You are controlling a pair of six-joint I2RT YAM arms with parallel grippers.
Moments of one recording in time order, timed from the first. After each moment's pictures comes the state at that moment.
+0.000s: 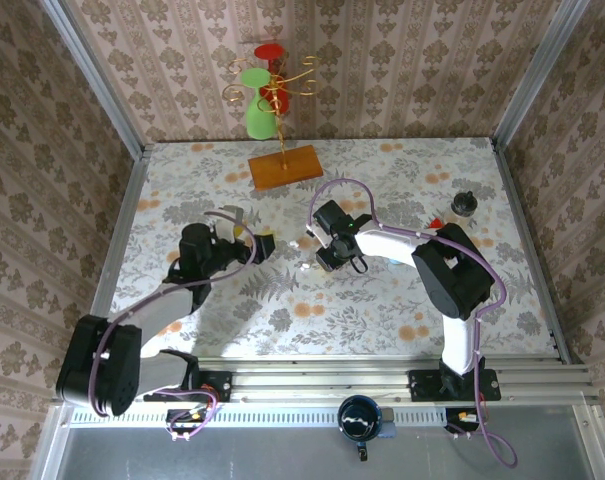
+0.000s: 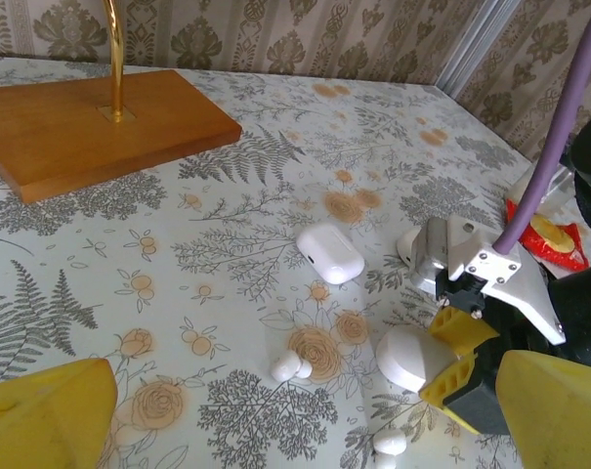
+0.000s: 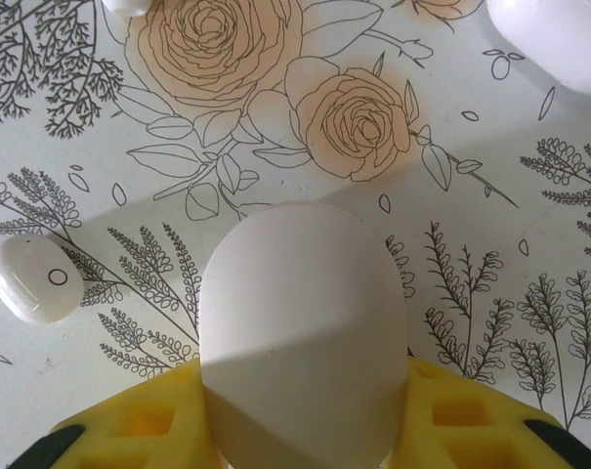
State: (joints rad) left arm -0.33 1.21 0.44 0.47 0.43 -0.22; right arm 0.63 1.93 1.24 -0.49 0.04 -0.05
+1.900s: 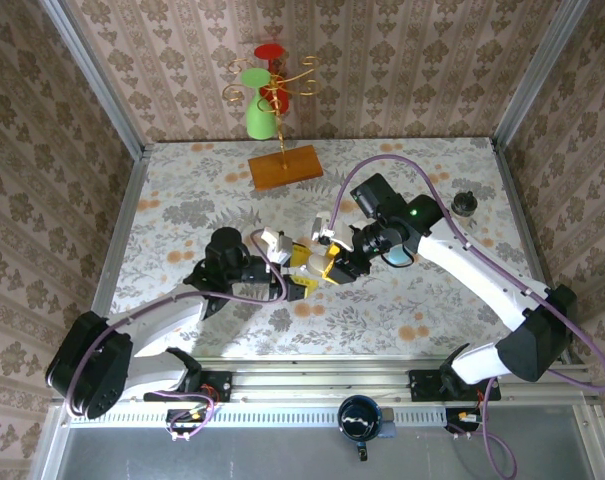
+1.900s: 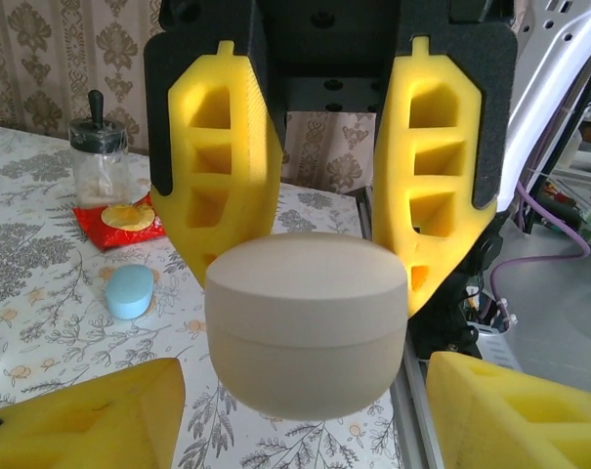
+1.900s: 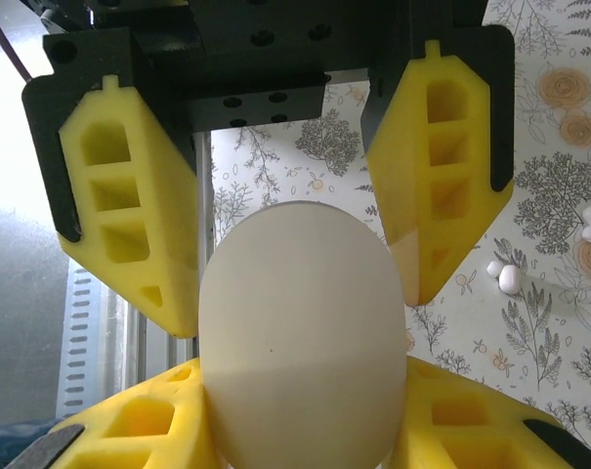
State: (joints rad) left arm -0.66 1.21 0.52 0.55 0.99 -0.06; right arm 0.62 1.43 1.37 -1.01 -0.61 -0.58
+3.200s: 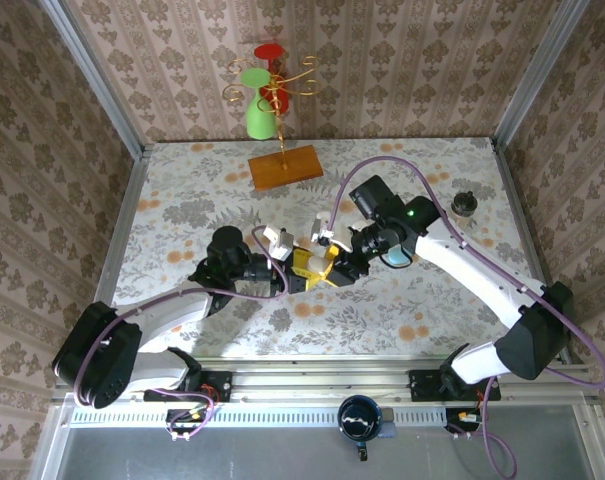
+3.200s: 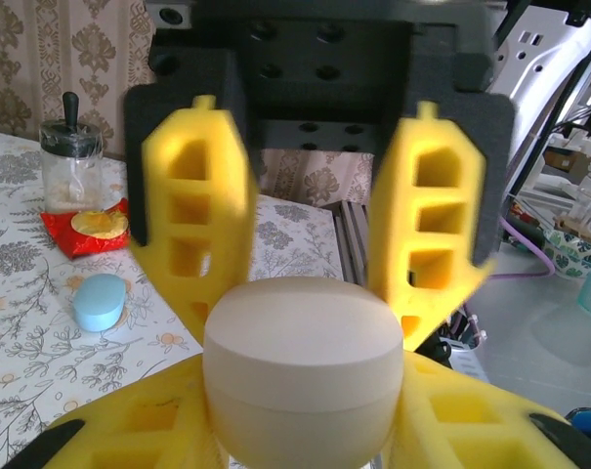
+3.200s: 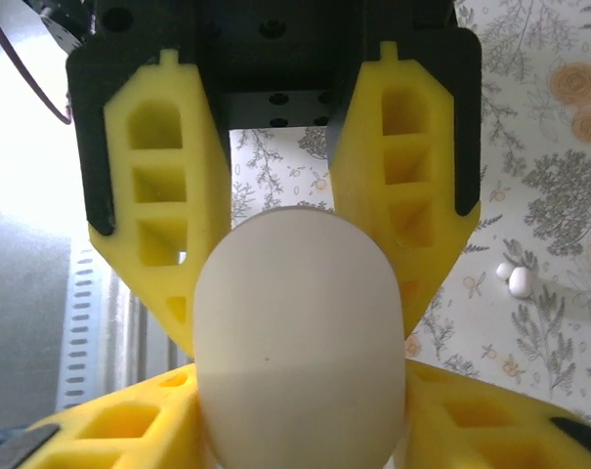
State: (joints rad) left arm -0.66 1.26 0.52 0.66 1.04 -0.16; right arm 0.61 1.43 1.33 -0.96 -0.63 -0.56
